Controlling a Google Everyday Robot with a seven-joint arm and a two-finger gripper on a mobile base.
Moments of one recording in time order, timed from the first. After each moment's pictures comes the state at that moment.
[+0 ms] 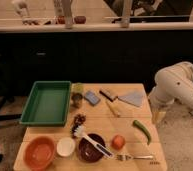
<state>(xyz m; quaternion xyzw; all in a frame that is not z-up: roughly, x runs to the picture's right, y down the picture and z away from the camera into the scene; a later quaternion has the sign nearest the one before) 0.283 0.105 0.685 -0.28 0.02 0.02 0.96</state>
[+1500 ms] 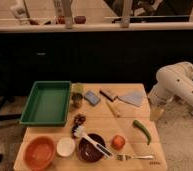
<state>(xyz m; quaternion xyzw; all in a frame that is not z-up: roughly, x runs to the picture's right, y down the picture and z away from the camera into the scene) 0.286 0.094 0.728 -0.29 0.01 0.08 0.95</state>
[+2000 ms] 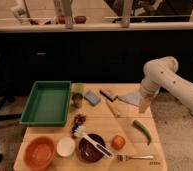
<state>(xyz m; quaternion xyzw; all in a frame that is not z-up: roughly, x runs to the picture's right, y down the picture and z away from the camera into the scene) 0.251 0.070 0.773 -0.29 0.00 0.08 0.95</state>
